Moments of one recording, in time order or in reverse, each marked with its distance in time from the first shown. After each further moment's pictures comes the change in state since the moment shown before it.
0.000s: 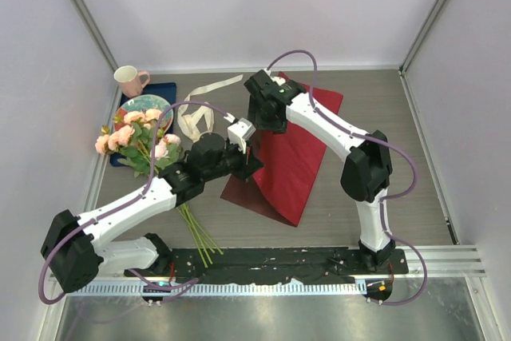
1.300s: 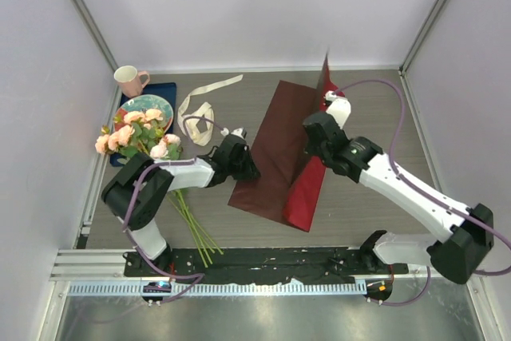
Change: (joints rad) left arm 0.130 0.526 -0.005 0.142 -0.099 -0.505; right arm 0.010 -0.776 -0.823 0.365 0.319 -0.012
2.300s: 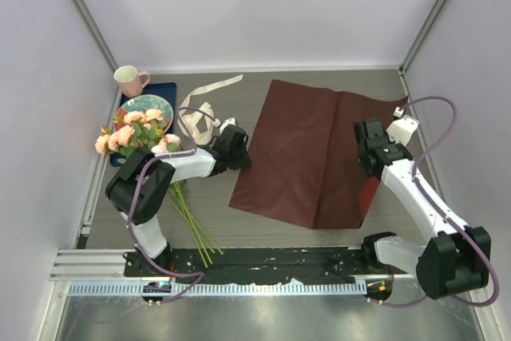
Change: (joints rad) left arm 0.042 0.089 0.137 -0.130 -0.179 -0.024; right arm -0.504 -0.158 -0.283 -0.151 0.319 0.007
